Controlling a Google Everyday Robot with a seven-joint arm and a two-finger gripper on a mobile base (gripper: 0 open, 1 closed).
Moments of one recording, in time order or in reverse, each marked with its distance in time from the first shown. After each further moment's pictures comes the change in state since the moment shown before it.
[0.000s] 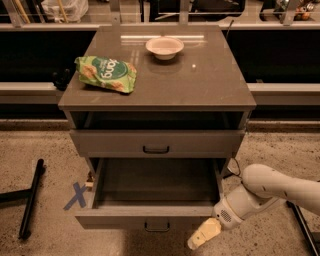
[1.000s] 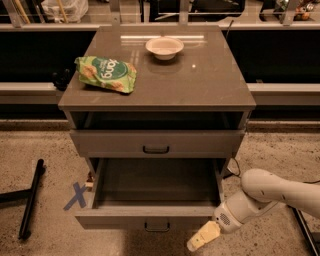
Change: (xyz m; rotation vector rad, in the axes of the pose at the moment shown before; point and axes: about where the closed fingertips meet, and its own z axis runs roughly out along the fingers) arm 0.009 -0.011 0.013 0.015 0.015 0.068
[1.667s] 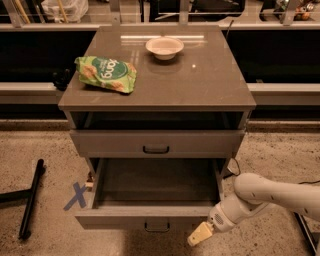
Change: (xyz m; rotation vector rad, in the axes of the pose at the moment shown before) arm -0.008 -0.041 0.029 0.045 -0.011 0.031
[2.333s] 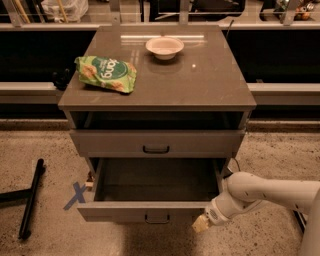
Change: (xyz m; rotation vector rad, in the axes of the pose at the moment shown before) arm -0.027 -0.038 0.010 0.143 -0.042 -0.024
